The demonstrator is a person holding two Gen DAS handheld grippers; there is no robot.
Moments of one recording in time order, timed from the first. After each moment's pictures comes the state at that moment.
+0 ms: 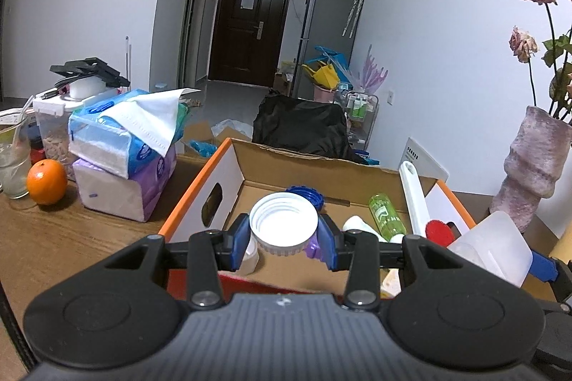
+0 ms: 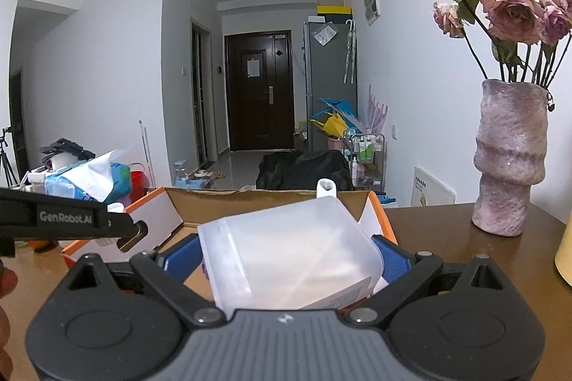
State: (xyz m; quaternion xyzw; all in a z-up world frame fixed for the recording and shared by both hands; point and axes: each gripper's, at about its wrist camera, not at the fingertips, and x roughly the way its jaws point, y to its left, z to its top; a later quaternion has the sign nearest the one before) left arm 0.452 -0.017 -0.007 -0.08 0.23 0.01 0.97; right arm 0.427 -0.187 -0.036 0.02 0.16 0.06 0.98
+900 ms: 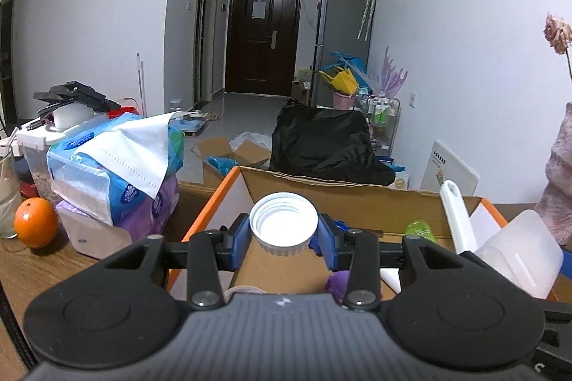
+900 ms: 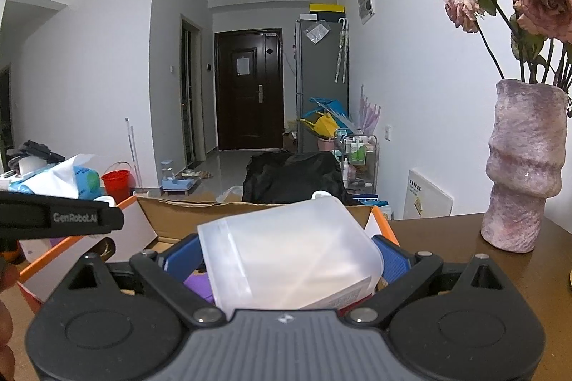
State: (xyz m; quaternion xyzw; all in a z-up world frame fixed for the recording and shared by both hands) left arm 0.519 -0.018 -0.014 -0.04 0.22 0.05 0.97; right arm 0.486 -0.179 -0.045 0.01 0.16 0.04 0.99
